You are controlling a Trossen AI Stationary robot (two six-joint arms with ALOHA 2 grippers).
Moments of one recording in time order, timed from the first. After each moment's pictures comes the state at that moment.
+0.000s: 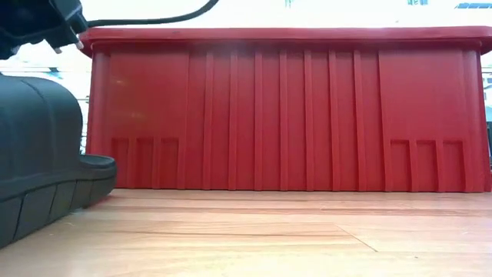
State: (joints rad) left arm -0.64 1.65 0.68 0.24 0.28 -0.69; right arm 0.06 1.53 1.64 0.16 0.00 0.23
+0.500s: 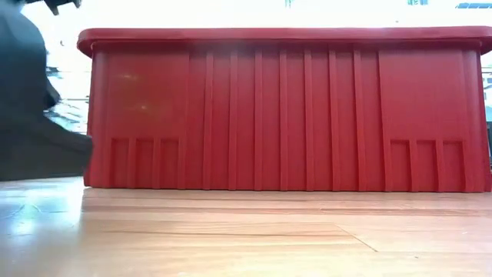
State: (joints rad) left arm -0.62 1.64 0.73 0.32 0.44 -0.73; right arm 0.06 1.53 1.64 0.16 0.00 0.22
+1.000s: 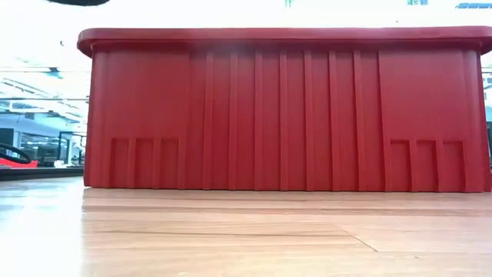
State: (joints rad) left arm -0.60 1.35 0.89 0.21 0.53 -0.72; right arm 0.06 1.53 1.64 0.16 0.01 0.19
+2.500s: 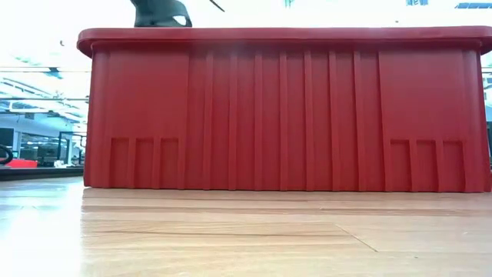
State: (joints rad) left arm 0.48 1.44 1.79 -1.57 0.45 0.61; right arm 0.06 1.53 1.64 0.19 0.00 0.17
